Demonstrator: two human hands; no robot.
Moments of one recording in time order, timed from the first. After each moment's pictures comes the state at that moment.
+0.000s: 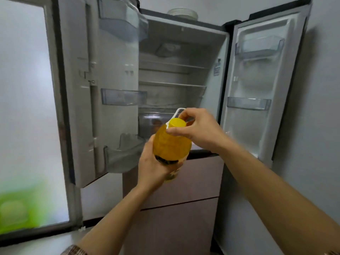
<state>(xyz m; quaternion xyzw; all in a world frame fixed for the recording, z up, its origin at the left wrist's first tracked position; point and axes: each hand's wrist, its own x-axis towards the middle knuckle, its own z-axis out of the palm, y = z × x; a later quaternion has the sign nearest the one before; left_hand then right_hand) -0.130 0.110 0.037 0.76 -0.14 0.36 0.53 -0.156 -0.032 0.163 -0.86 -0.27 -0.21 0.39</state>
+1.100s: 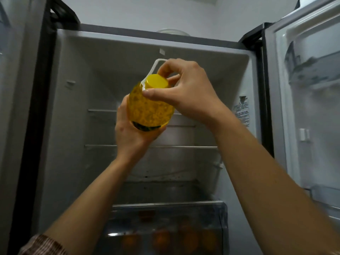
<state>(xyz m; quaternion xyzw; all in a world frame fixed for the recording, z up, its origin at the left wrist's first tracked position) 0.351 0.094 0.286 0.61 -0.20 0.66 0.39 0.289 -0.068 0.370 -0.67 -0.46 -0.46 0.35</state>
